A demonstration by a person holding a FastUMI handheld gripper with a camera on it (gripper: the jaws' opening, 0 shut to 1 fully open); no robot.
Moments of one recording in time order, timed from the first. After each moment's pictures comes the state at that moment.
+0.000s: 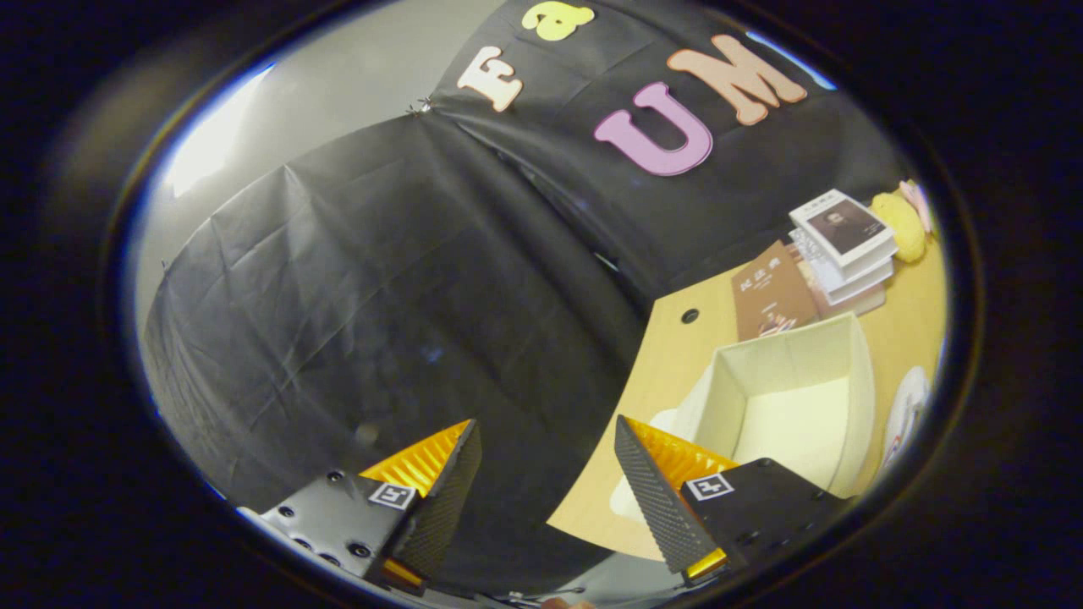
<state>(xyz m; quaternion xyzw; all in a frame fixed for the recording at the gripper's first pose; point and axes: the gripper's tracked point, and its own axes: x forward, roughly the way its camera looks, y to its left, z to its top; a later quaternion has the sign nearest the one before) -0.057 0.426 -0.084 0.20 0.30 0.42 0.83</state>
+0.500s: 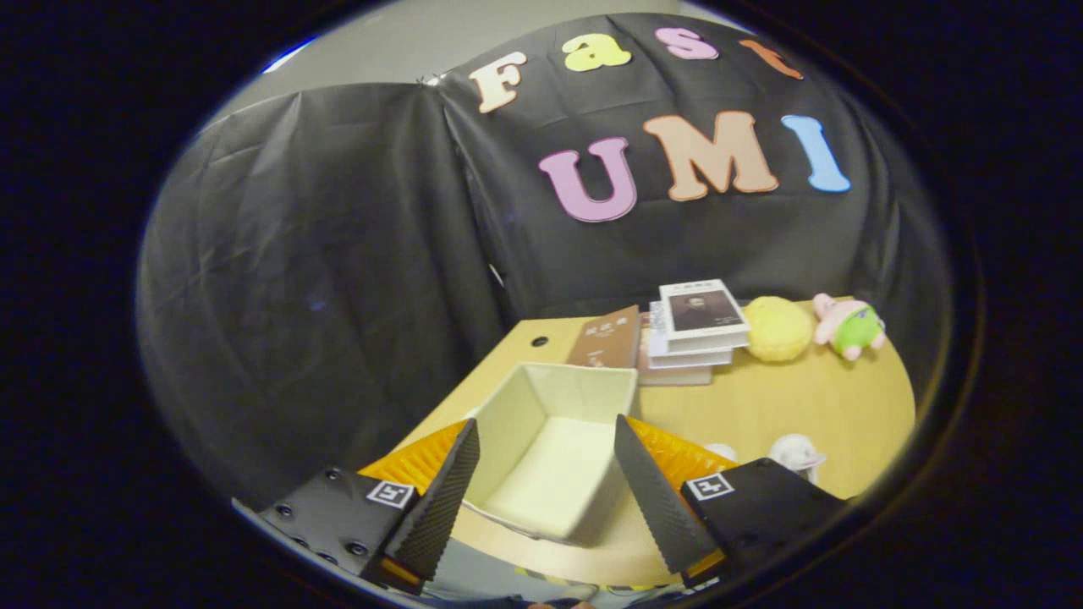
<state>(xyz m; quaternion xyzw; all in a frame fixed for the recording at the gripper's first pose) -0.013 0.235 -0.121 0.00 0.23 0.29 0.93</state>
